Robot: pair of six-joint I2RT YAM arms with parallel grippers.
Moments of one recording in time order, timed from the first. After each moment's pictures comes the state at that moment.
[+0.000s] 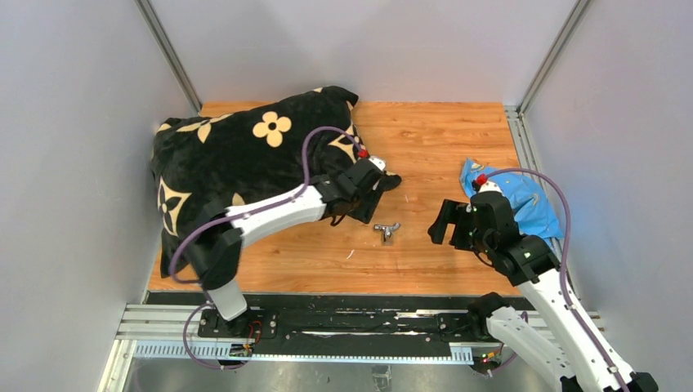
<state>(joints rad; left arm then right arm) -0.90 1.79 1.34 -0.52 -0.25 -0.31 0.44 0.70 0.83 -0.91 0.13 0.51</state>
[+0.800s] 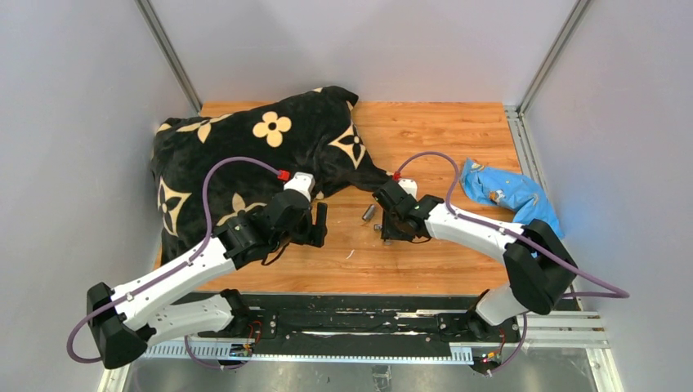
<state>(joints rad) -0.88 0.98 0.86 -0.63 -0.32 -0.50 0.79 1.48 0.92 -0.56 0.25 0.76</state>
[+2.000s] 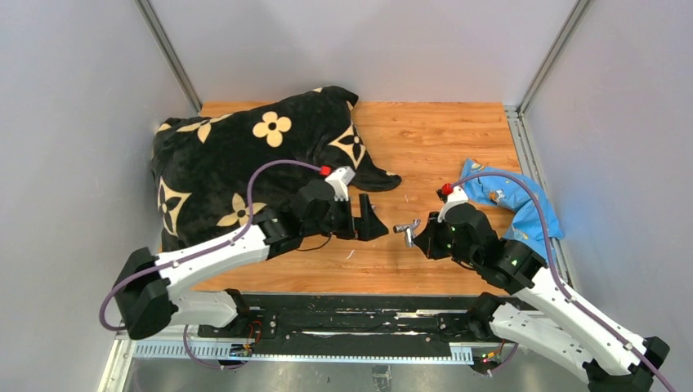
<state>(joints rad) -0.91 1.17 0.84 -0.12 0.12 -0.78 0.80 0.67 0.75 -0.71 0.16 0.53</state>
